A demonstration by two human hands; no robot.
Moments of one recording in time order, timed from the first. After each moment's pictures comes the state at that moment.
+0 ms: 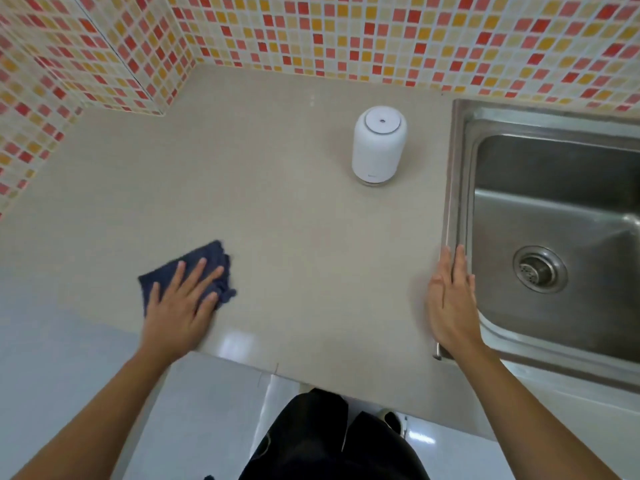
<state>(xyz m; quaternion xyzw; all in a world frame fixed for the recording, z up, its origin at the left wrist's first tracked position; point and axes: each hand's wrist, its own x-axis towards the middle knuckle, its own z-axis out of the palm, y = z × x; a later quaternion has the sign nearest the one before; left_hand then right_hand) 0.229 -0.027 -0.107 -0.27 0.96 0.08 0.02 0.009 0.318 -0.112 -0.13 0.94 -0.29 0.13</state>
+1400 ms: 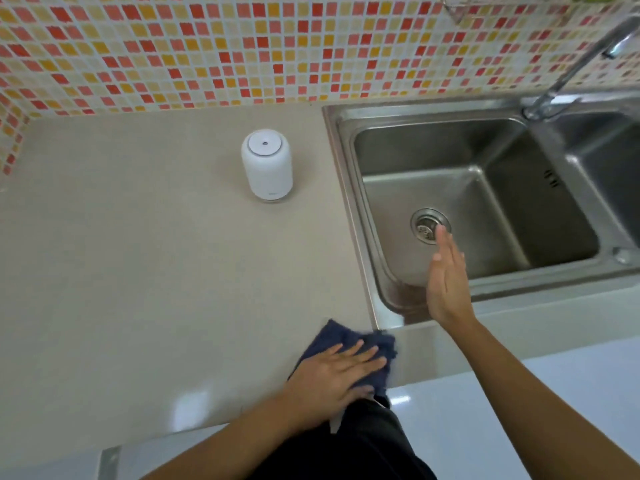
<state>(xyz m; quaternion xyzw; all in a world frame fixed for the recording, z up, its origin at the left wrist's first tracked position) 0.150 0.185 -0.111 0.33 0.92 0.22 0.01 0.020 0.391 -0.069 0.02 0.93 -0.36 -0.03</state>
